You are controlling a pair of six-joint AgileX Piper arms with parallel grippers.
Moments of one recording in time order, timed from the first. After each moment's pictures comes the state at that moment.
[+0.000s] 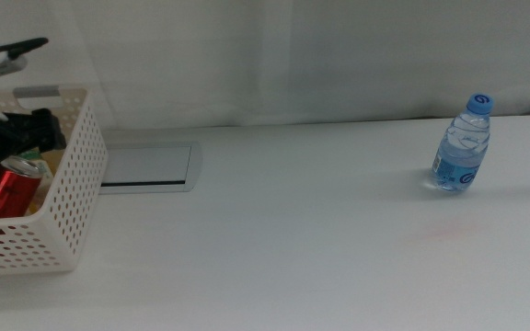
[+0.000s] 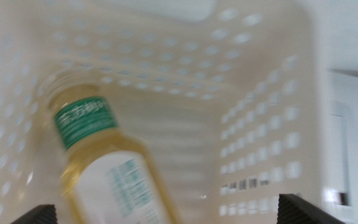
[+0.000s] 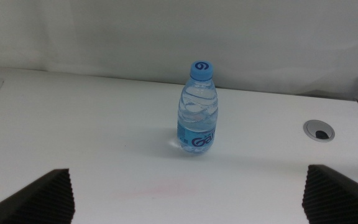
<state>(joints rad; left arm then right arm) 0.24 1.73 -1.20 -0.31 0.50 0.22 0.47 0.49 -0.66 -0.38 0.71 0.34</state>
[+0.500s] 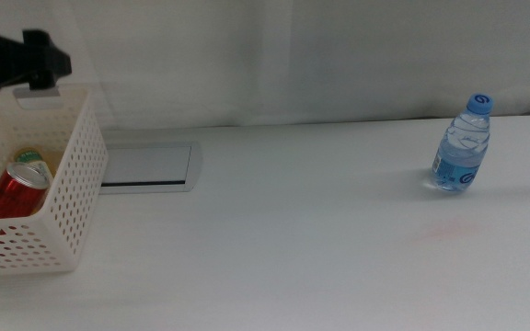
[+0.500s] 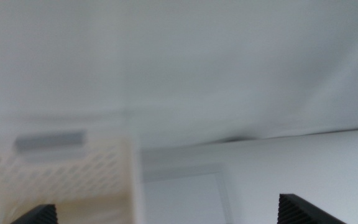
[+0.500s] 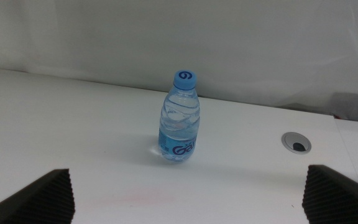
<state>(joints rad) 0.09 1.37 -1.20 -0.32 0.55 0.30 0.47 0.49 -0.66 -0.45 0.71 0.34</state>
